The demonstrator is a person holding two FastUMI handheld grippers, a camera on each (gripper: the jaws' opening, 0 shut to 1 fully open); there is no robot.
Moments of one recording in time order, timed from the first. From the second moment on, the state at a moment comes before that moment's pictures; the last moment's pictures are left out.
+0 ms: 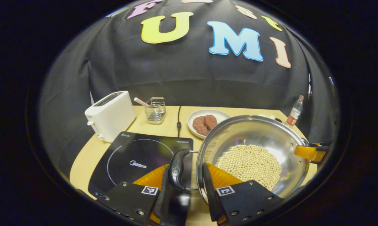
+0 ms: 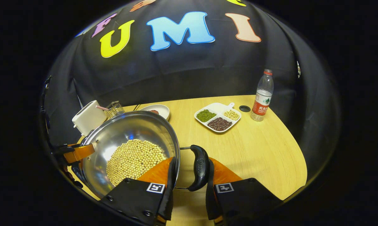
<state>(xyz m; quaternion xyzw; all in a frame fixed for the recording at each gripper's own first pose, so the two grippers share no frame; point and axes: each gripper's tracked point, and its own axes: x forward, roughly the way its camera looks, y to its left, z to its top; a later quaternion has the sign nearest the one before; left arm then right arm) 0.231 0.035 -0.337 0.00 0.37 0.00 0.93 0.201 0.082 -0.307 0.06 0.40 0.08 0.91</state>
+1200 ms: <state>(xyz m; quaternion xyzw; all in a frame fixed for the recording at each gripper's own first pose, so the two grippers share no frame) 0.257 0.255 -0.354 0.00 0.38 0.03 0.93 0.207 0.282 -0.315 0.06 0.40 0.09 0.91</state>
